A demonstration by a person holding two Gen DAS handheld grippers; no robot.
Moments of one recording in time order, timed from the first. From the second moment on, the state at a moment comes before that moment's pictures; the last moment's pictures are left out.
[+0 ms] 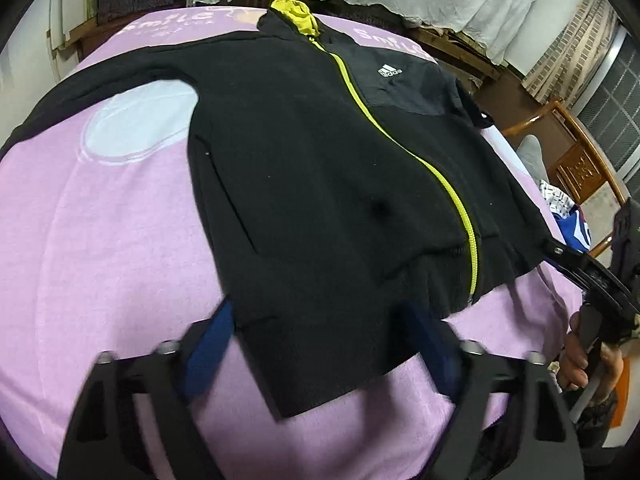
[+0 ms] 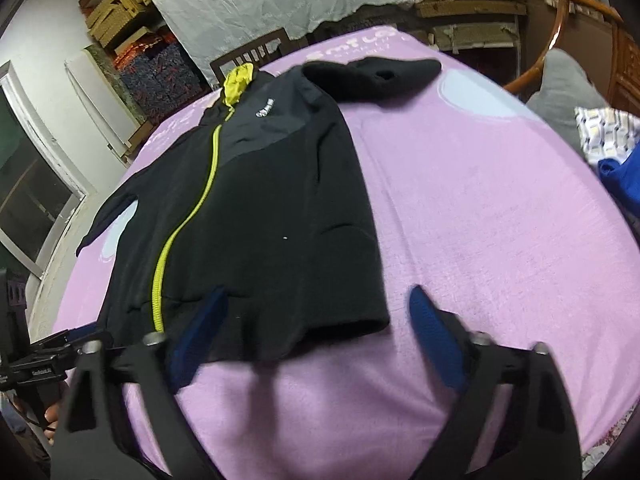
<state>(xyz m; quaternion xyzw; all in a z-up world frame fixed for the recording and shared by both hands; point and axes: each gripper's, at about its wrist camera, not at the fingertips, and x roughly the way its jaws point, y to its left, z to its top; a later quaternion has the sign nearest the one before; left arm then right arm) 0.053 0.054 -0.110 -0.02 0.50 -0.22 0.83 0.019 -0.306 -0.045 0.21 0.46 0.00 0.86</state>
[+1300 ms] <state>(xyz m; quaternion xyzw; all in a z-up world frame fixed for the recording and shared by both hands) 0.181 0.023 -0.023 0.03 0.43 -0.20 0.88 0.177 -0.253 0.022 0.12 0.45 0.09 0.88</state>
